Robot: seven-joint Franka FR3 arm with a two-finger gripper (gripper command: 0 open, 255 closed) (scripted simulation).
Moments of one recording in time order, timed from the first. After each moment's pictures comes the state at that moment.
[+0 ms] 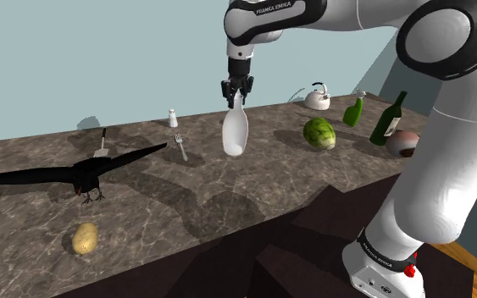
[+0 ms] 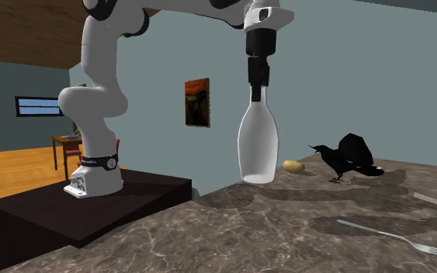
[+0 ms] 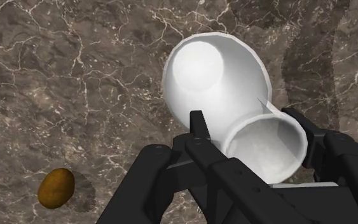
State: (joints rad) arm 0.11 0.15 -0.08 -1.71 0.03 1.83 0.00
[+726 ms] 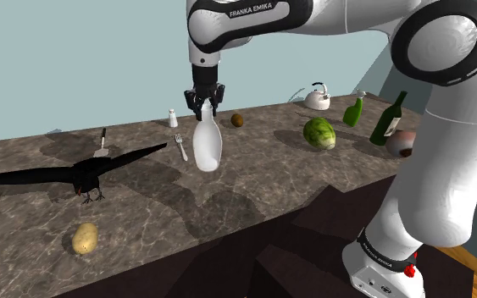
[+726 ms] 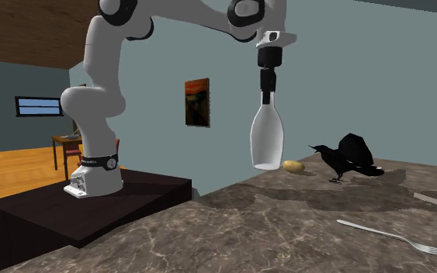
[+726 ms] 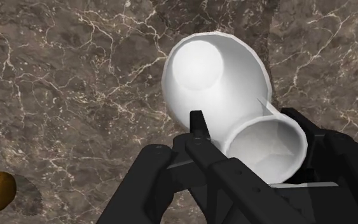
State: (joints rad) arm 0.26 0.20 0.02 -1.64 0.02 1.82 0.25
